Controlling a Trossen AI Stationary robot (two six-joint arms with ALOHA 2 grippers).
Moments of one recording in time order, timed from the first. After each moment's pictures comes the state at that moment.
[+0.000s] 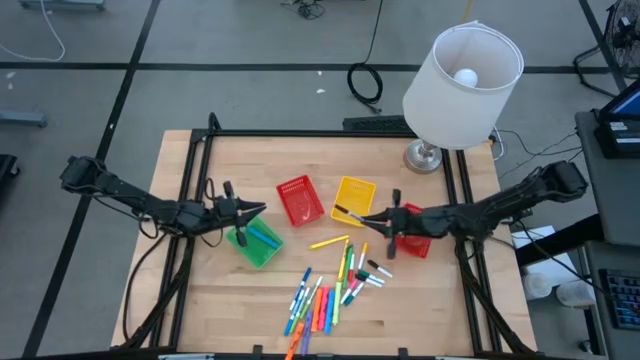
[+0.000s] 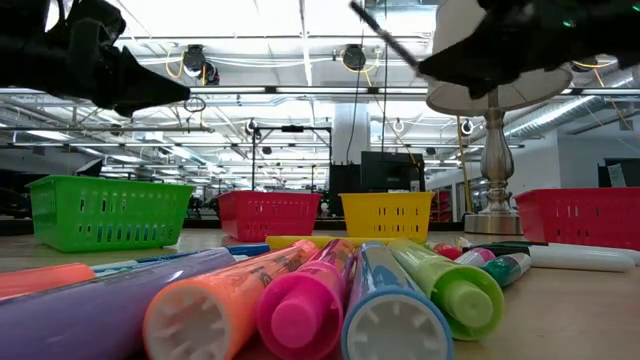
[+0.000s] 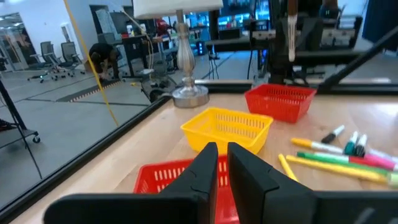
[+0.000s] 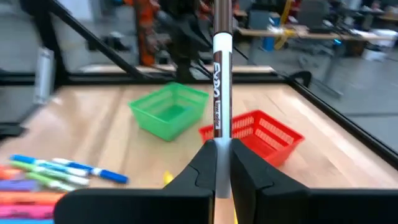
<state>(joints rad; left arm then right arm) -0.31 0.77 0.09 0.65 -0.63 0.05 0.27 1.12 0.40 0.54 0.42 0.04</state>
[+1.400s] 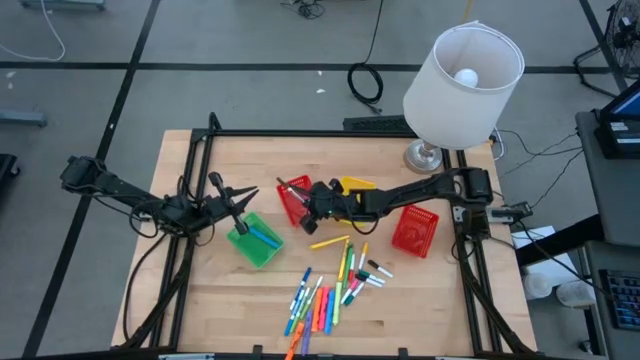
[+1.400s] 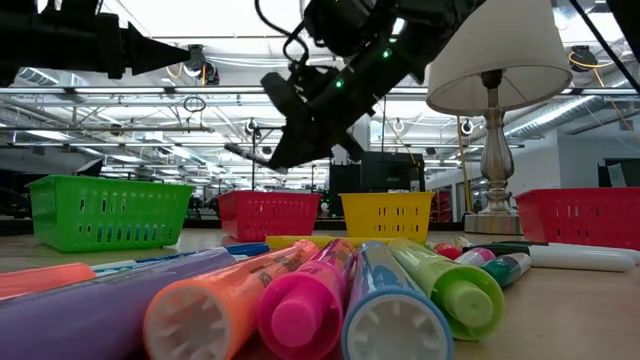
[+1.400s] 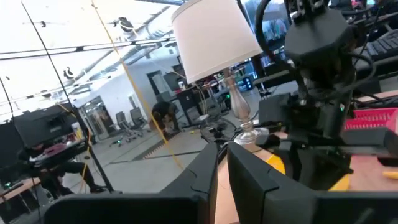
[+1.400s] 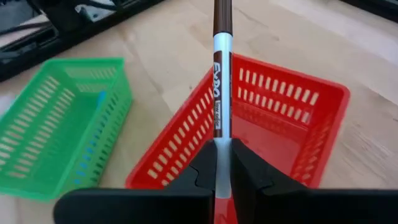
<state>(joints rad) -0.31 0.76 0.09 0.94 -0.77 0.56 0.00 1.95 1.24 0.09 0.34 0.49</state>
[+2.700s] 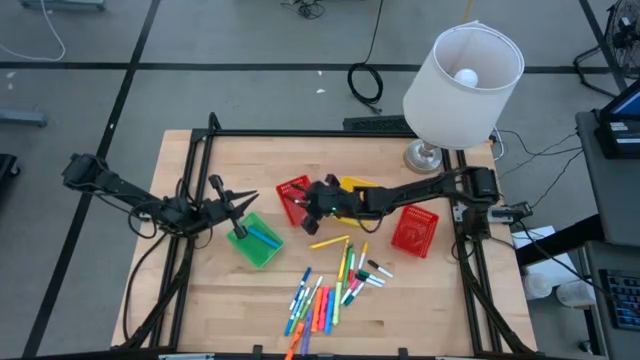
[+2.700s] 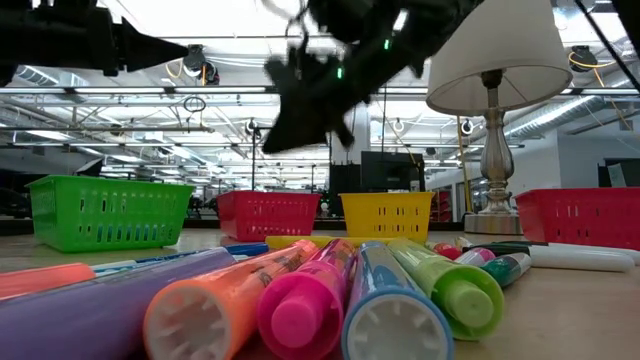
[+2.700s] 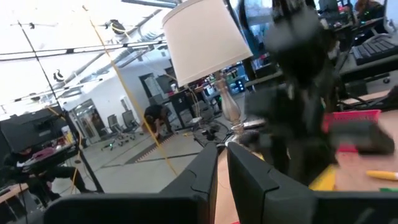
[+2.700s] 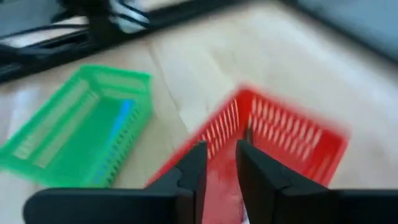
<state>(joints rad) -0.36 0.76 0.09 0.94 -0.77 0.56 0.01 1.88 1.24 0.12 0.29 0.30</state>
